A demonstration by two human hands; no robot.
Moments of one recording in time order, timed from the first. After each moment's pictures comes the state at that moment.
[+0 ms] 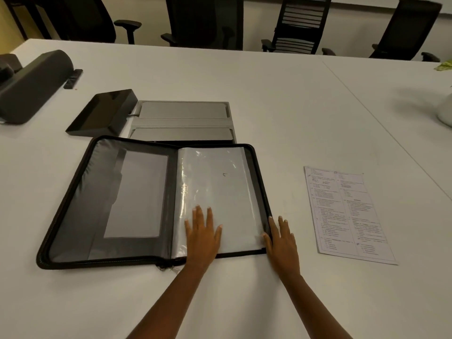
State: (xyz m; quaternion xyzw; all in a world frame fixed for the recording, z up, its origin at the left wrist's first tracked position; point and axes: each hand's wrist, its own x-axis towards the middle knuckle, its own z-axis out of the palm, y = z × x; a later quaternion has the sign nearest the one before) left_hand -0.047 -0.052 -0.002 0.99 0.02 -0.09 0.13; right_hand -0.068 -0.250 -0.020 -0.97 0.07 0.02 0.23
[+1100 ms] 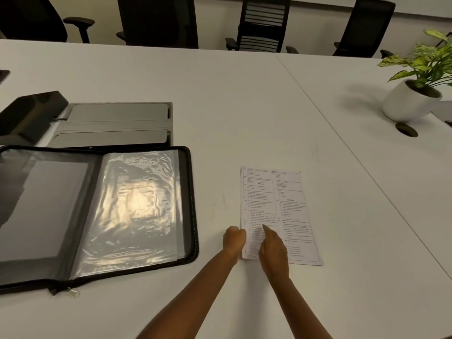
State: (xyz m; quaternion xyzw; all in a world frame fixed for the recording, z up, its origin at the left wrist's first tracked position) left_hand -0.019 -0.329 0.012 0.74 0.22 -0.28 0.57; right_hand -0.066 -0.423 -0.013 -0.94 0.17 -0.02 0.28
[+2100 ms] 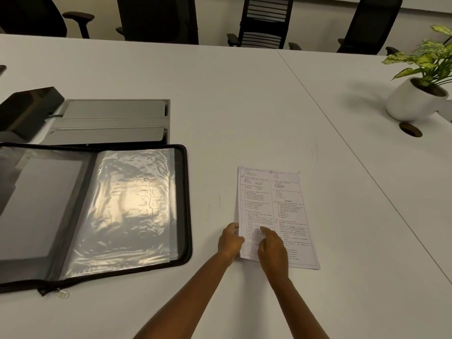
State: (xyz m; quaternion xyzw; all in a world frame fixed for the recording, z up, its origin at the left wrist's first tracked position) left_hand -0.017 -0.334 -0.001 0.77 0.15 -0.27 0.56; right_hand -0.059 -0.434 -0.008 -0.94 0.17 -0.04 0.30
